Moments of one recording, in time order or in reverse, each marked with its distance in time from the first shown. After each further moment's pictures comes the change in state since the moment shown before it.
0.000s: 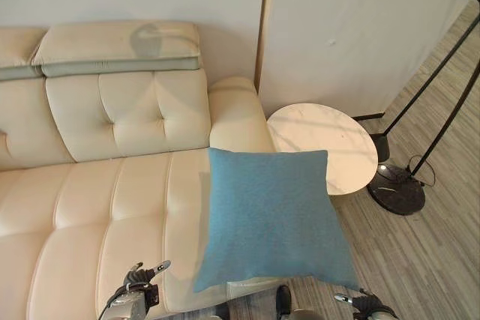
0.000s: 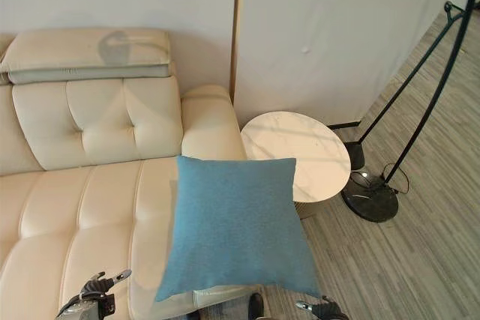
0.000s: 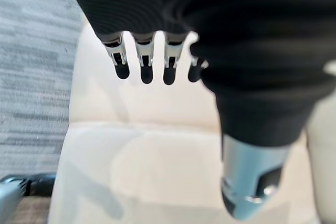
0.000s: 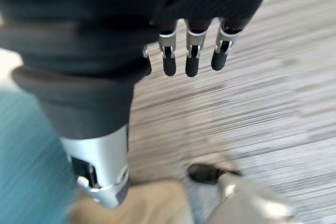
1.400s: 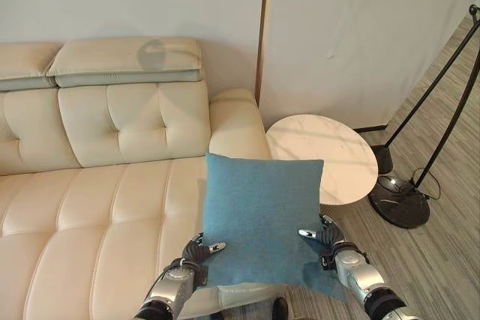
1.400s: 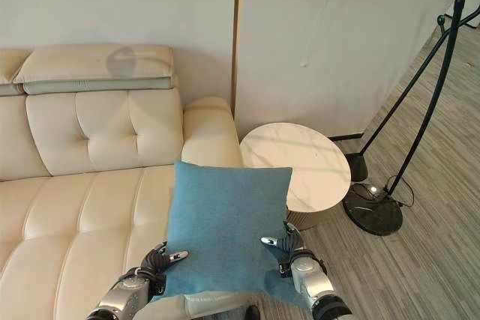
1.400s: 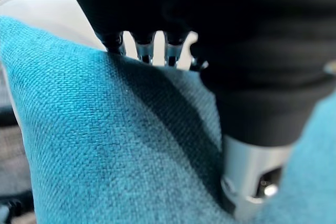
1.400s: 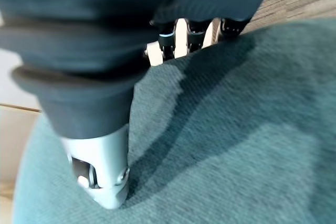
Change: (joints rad) left arm -0.150 -0.115 -0.397 -0.152 0.049 0.028 -0.020; right arm -0.194 0.091 0.266 -0.418 0.051 0.010 -0.030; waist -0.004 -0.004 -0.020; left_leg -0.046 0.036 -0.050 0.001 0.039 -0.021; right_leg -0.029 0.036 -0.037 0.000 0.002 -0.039
